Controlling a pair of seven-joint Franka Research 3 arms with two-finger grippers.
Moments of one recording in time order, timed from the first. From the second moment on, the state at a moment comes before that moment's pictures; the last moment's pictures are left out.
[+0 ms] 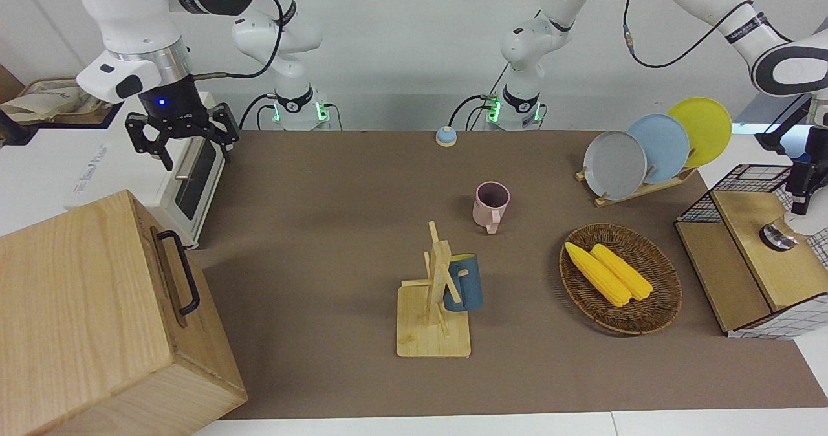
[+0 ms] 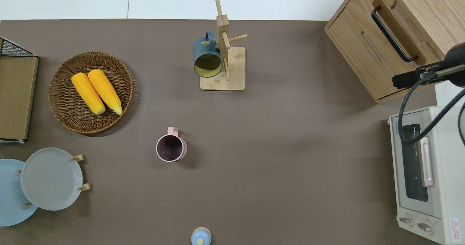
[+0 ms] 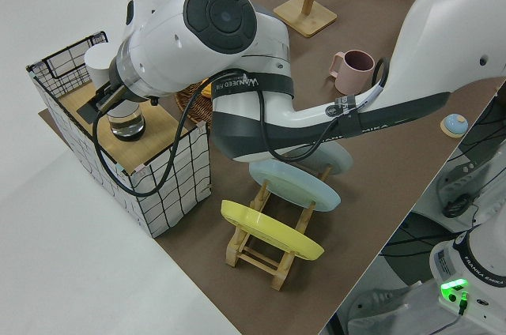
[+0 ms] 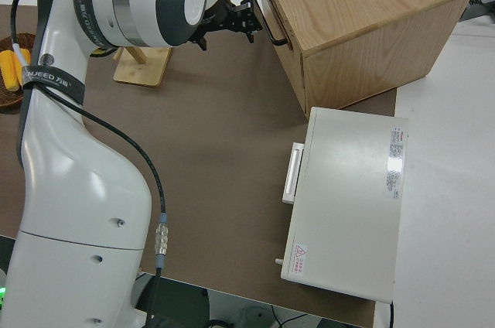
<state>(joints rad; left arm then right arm) 0.49 0.30 0.07 -1.58 -0.50 2.39 0.66 0.14 0.14 -0.15 -1.37 -0.01 1.65 -0.21</state>
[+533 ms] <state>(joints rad) 0.49 0.22 0.08 -1.55 -0.20 2.08 0.49 0.14 0.14 -0.15 -1.37 -0.01 1.65 -0.21</state>
